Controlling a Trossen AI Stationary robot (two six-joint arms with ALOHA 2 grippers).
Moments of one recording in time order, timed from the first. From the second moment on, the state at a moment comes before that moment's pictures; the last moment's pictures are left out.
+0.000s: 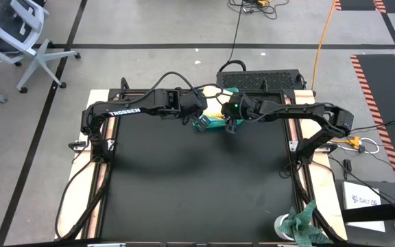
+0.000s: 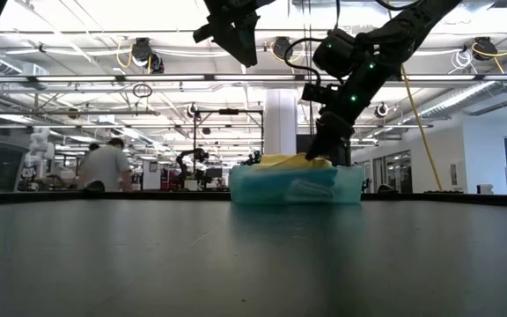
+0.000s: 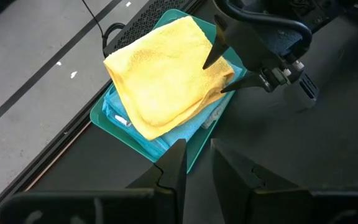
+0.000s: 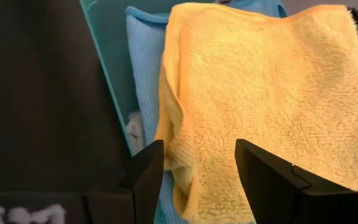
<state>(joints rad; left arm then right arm) 0.14 1.84 1.92 -1.04 -0.40 -0.40 -0.45 1.53 0.87 -0.15 0.08 -0.33</state>
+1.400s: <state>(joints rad) 0.14 1.84 1.92 -1.04 -0.39 -0.39 -0.45 1.53 0.79 -0.06 0.08 -0.28</state>
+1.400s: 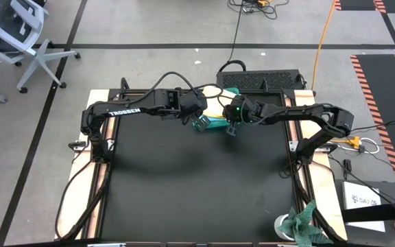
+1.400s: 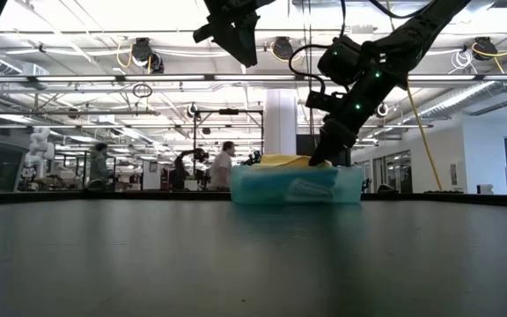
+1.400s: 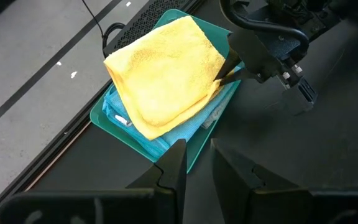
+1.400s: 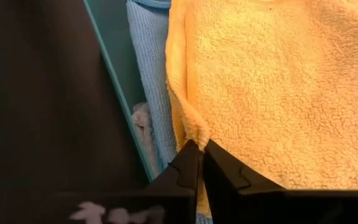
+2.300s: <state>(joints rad) 0.14 1.84 1.92 -1.04 -0.39 -0.39 -0.45 1.31 0.75 -0.21 0.08 -0.40</state>
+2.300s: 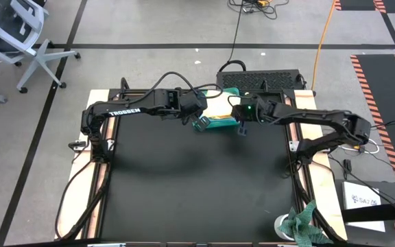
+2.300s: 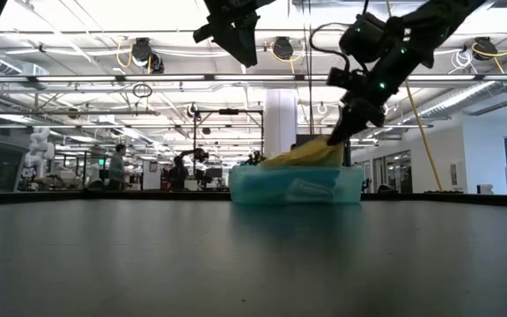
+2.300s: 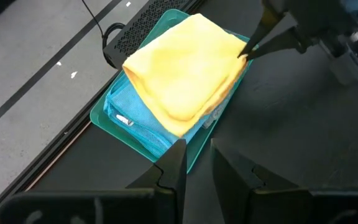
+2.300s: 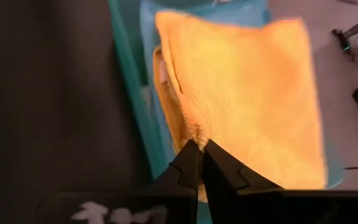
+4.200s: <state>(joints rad) 0.44 2.17 1.92 -0.56 0.06 -0.13 -0.28 0.76 0.70 -0.12 0.19 0.03</state>
